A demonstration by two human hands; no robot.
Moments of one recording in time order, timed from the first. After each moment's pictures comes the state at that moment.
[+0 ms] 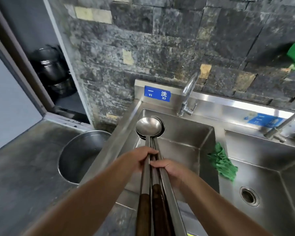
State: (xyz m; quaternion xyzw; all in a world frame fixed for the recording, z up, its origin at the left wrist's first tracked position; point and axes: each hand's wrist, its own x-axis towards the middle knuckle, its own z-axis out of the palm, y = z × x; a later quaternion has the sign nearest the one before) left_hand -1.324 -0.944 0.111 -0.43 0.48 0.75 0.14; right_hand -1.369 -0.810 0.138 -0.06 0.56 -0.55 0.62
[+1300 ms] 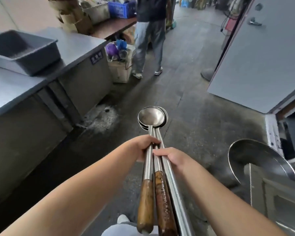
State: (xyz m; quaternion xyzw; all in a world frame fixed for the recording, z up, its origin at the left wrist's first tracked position) left_hand -0.859 -0.689 0.092 -0.60 -0.02 0.66 -0.45; right_hand -0.988 -0.752 0.126 -0.39 0.39 0.15 0.82
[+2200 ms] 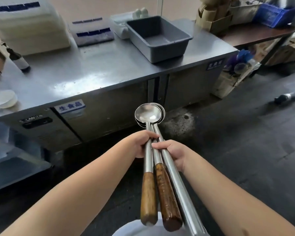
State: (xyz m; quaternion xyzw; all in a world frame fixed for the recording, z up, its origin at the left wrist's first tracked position) left_hand -0.604 -0.420 0.073 -0.53 -0.27 0.44 -0.67; right_hand -0.647 -0.560 0.106 -0.49 0.20 0.47 0.70
